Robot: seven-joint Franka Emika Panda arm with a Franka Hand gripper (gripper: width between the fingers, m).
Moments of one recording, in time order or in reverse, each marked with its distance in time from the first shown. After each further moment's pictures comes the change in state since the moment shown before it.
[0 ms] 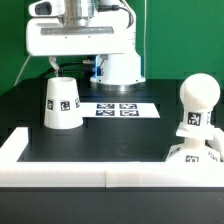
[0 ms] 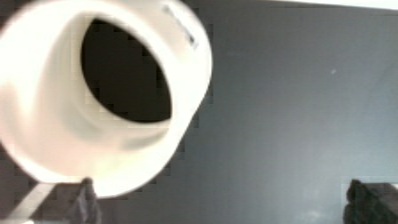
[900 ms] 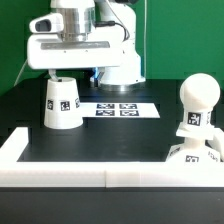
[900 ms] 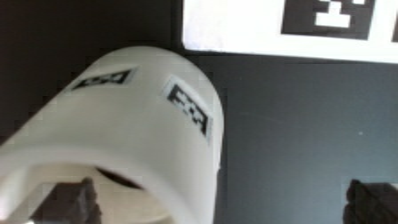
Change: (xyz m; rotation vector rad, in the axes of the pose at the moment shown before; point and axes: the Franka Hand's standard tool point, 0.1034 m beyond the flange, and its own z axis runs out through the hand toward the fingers) arm -0.023 0.007 0.035 0.003 -0.021 -0.010
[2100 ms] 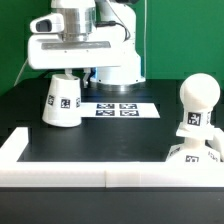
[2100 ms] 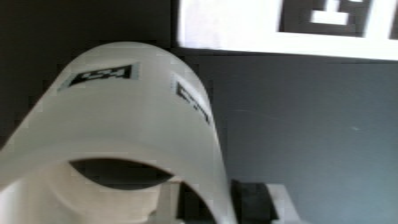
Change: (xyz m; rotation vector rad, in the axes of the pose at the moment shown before) arm 0.003 -0.004 -0.002 0.005 -0.003 0.021
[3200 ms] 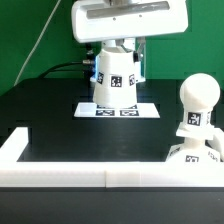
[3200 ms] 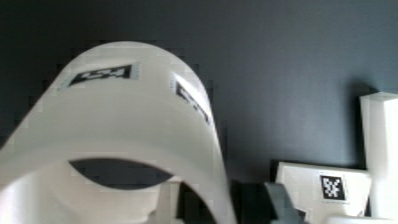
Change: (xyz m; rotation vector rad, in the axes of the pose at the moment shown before) arm 0.099 -0.104 -0.075 0.112 -0.048 0.218
